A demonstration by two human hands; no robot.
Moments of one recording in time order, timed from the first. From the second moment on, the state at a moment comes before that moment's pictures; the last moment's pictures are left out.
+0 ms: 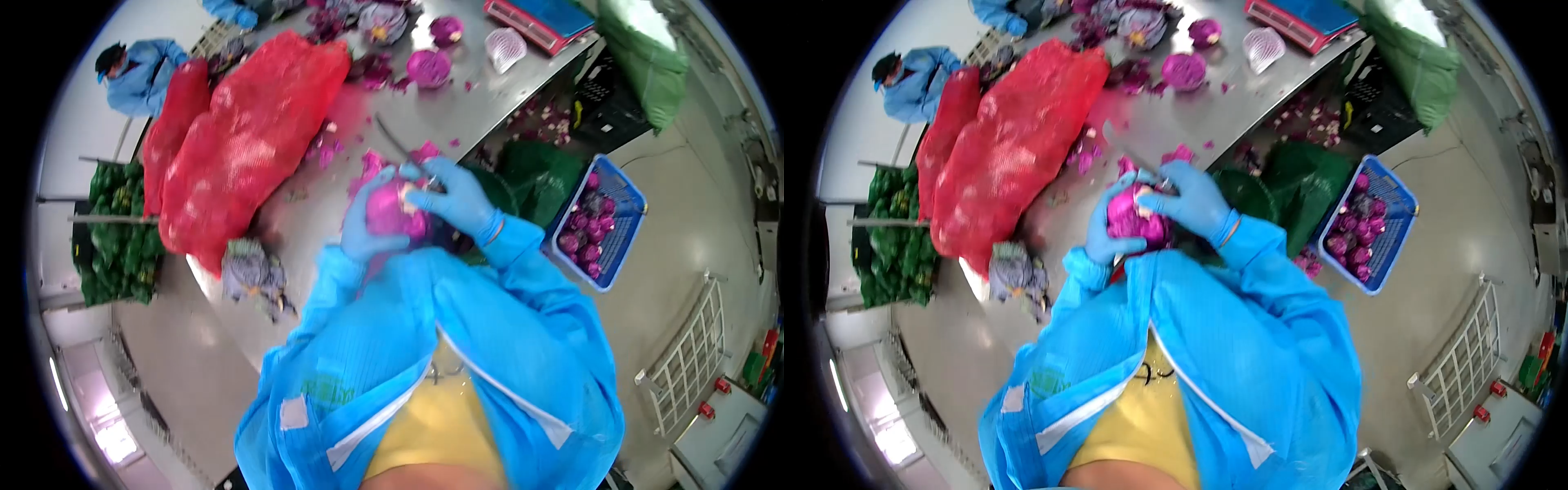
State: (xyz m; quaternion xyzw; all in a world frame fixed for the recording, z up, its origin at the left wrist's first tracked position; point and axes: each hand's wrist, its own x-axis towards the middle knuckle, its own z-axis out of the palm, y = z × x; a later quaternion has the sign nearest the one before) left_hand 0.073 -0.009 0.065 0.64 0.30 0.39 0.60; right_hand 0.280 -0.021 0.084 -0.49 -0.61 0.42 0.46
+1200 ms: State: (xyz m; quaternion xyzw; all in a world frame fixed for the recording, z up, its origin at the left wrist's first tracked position) left_hand 0.177 0.404 -0.035 0.21 0.55 0.31 0.75; right_hand 0.331 -0.109 -0.004 -0.69 -0.09 0.51 0.51
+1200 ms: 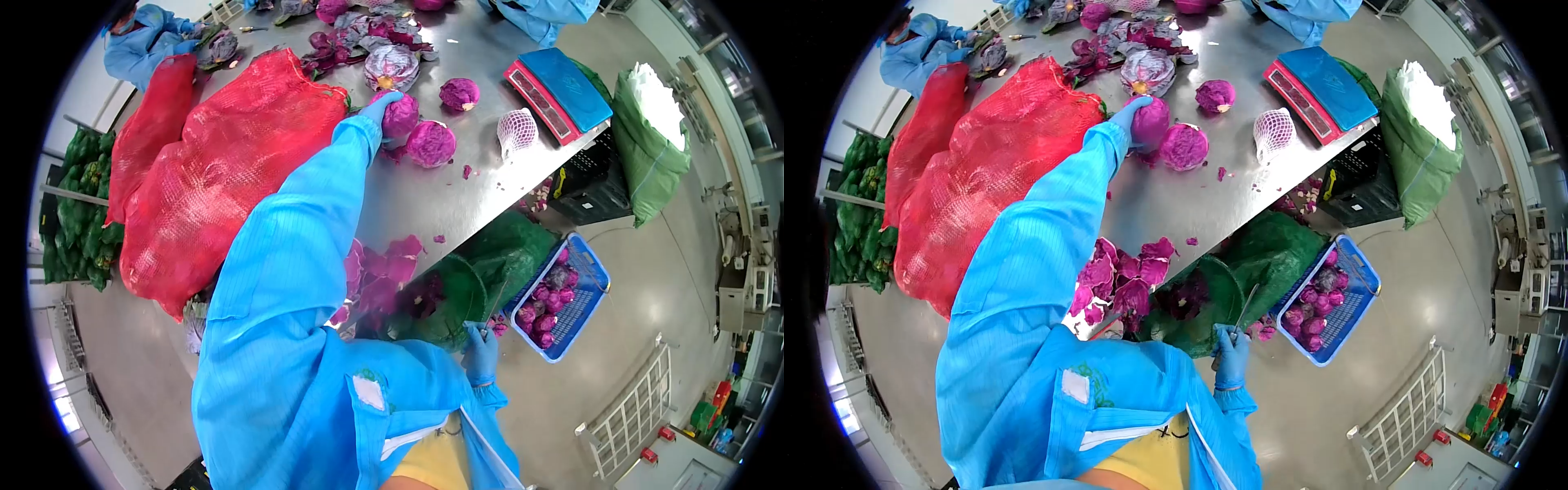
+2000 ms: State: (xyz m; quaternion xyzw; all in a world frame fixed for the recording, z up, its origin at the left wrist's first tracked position) left_hand 0.135 0.290 -0.049 0.86 0.50 -0.04 0.02; right_hand 0.292 -0.081 -0.014 -0.67 -0.11 0.56 0.48
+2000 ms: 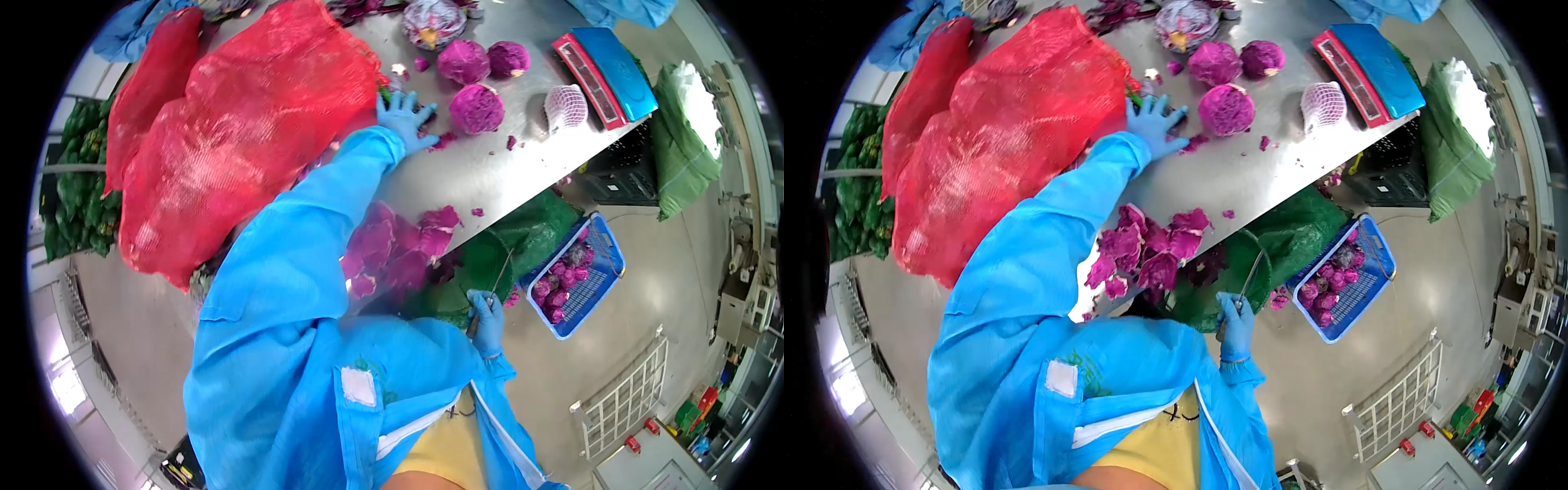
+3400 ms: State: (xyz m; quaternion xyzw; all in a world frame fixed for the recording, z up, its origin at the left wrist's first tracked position) left_hand 0.000 0.168 -0.004 0.73 0.65 -0.11 0.19; right_hand 0.199 0.112 -0.038 -0.64 -0.70 0.19 0.23
